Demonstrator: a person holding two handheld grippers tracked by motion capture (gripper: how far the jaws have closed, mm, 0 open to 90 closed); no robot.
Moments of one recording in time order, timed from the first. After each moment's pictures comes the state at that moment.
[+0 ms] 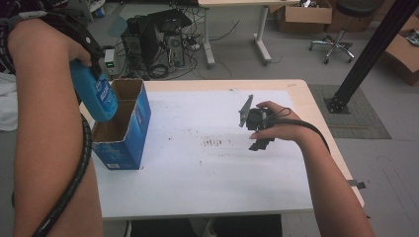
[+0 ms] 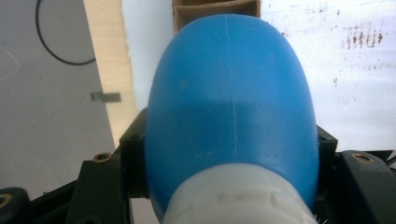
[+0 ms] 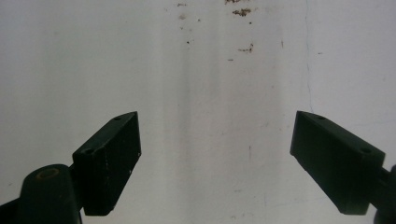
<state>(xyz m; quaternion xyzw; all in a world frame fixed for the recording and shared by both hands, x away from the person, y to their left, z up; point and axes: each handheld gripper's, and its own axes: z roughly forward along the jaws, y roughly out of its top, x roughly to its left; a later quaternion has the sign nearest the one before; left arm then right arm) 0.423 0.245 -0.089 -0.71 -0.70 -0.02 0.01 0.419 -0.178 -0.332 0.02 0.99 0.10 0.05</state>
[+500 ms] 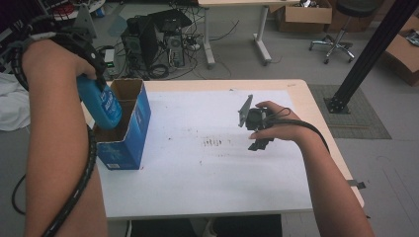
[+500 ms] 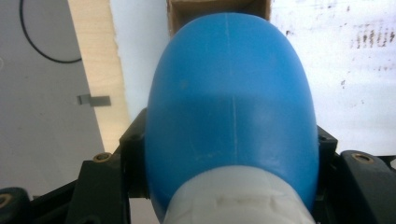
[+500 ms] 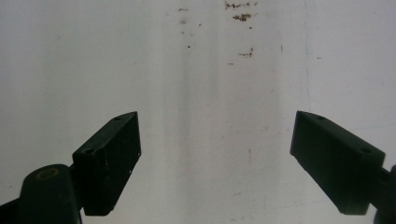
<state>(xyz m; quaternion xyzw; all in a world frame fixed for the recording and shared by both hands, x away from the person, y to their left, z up) 0.429 0.255 -0.132 -0.71 -0.70 0.00 0.01 0.418 -0.177 -0.330 0.01 0.99 0.11 0.06</state>
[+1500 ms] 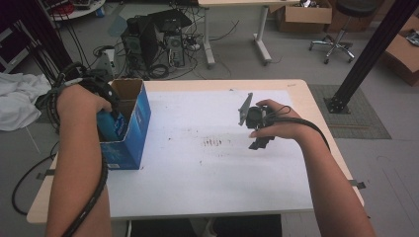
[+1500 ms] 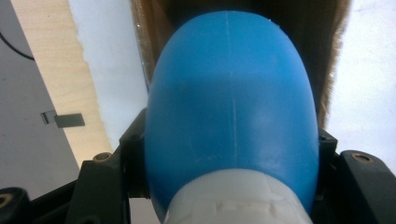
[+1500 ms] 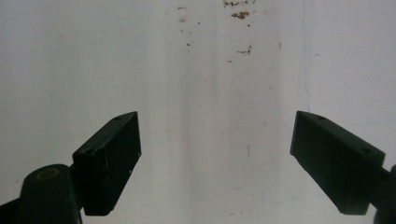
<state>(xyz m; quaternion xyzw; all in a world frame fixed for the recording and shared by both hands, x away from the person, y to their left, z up) 0.441 0.259 -0.241 -0.72 -0.69 0.02 0.02 0.420 -0.176 -0.326 0.02 0.99 0.10 0.05</state>
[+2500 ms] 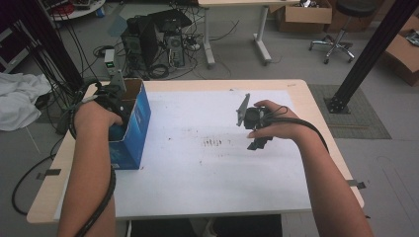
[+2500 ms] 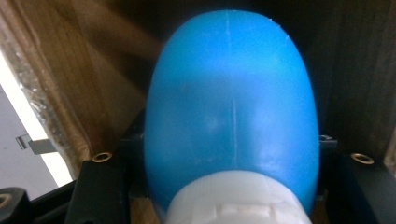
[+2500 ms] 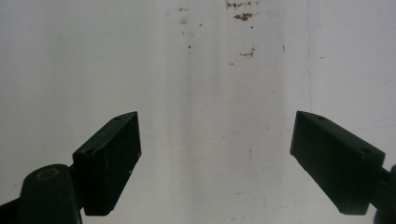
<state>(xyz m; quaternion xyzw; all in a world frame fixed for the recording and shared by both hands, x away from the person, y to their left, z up) 0.444 0.248 -0.290 -0.74 -0.67 0.02 0.03 0.421 -0.171 -0.330 0.01 0.99 0.10 0.05</state>
